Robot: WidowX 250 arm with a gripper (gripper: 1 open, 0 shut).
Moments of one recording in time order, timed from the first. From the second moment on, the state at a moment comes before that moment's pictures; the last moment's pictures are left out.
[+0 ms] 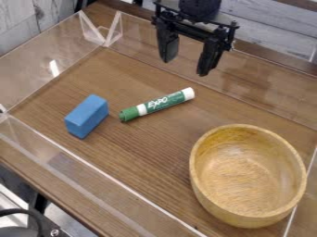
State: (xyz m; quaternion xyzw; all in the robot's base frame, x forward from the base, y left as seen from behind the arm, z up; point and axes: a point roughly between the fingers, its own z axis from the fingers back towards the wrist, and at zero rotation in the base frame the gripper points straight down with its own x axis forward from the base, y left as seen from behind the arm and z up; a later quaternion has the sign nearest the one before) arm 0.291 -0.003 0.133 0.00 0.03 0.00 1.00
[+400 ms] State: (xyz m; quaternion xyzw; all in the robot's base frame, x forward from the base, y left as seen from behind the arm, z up) arm 0.269 0.021 0.110 0.00 0.07 0.01 1.00
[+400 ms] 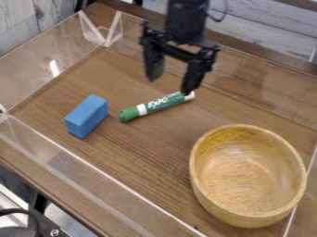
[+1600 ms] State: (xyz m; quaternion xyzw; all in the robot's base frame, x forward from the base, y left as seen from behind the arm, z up) arm 0.220 0.104 0.105 0.00 0.01 0.05 1.00
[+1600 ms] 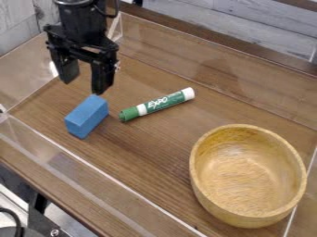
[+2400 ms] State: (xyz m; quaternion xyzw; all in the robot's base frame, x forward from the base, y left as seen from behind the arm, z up) arm 0.215 0.118 0.075 -0.02 0.02 0.07 1.00
